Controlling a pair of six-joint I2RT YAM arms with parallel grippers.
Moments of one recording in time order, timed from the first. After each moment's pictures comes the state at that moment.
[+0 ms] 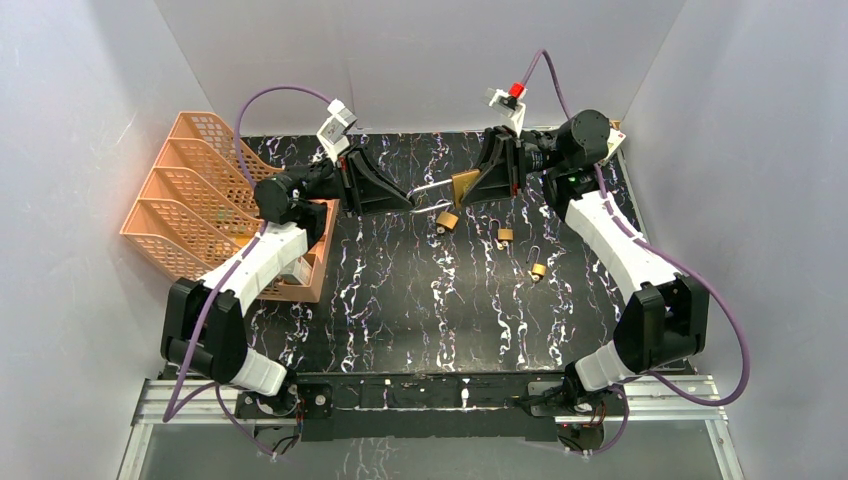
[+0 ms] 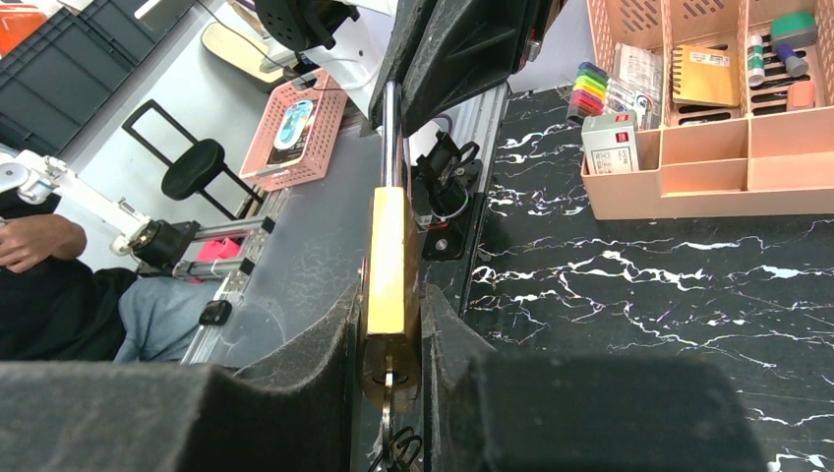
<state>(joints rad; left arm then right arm) -0.38 1.47 1.08 1.36 1.24 -1.40 0.34 1.49 1.32 0.70 -1.57 1.01</state>
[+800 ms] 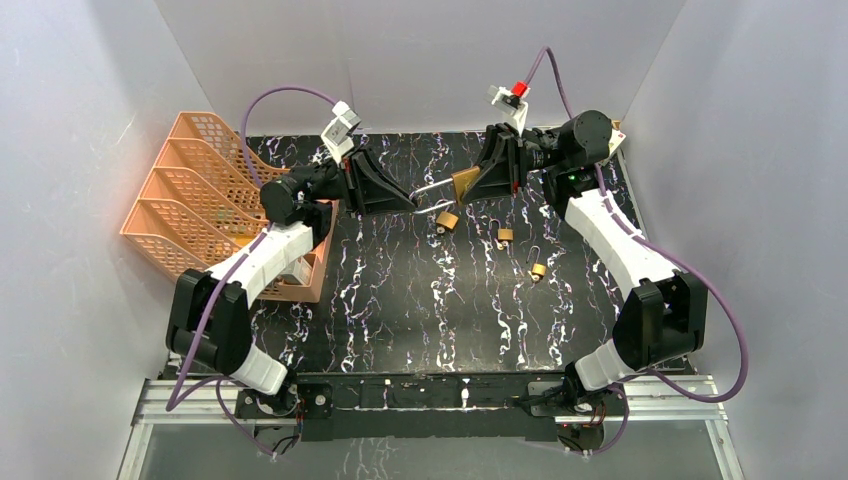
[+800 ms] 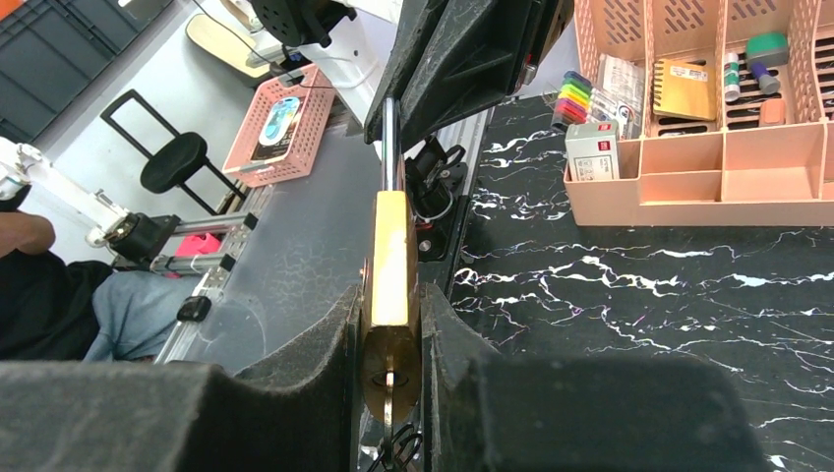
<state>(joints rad) -0.40 1.51 1.08 1.44 1.23 -1.43 0.34 1.51 1.33 0.76 -1.57 1.01</state>
